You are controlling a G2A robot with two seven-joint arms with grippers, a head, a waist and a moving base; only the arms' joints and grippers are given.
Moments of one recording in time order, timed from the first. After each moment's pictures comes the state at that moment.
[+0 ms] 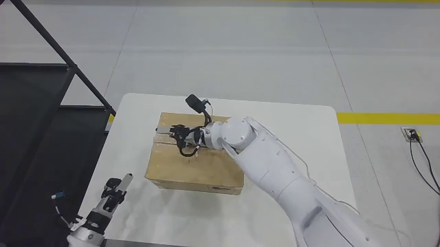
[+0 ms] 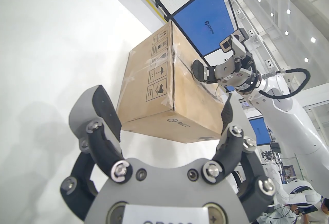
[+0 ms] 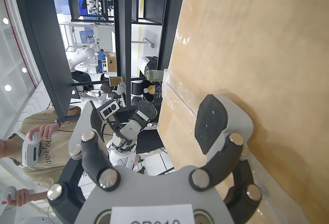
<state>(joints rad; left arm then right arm) 1.69 -1.25 -1.81 -1.82 0.29 -0.36 -0.28 -0.22 -1.75 0.65 -0.49 0.20 -0.15 0.76</state>
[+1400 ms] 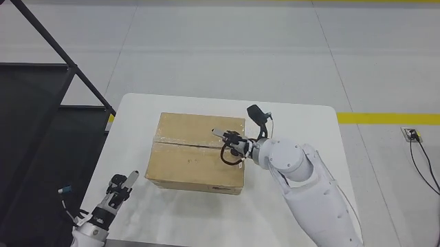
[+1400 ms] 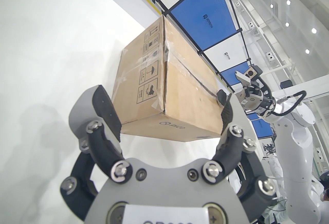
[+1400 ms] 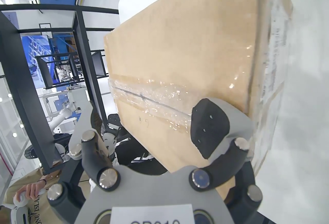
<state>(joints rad) 1.67 -1.23 -1.78 -1.83 0.31 -0.34 -0.29 -0.80 -1.44 1.15 -1.51 -0.34 0.52 0.76</state>
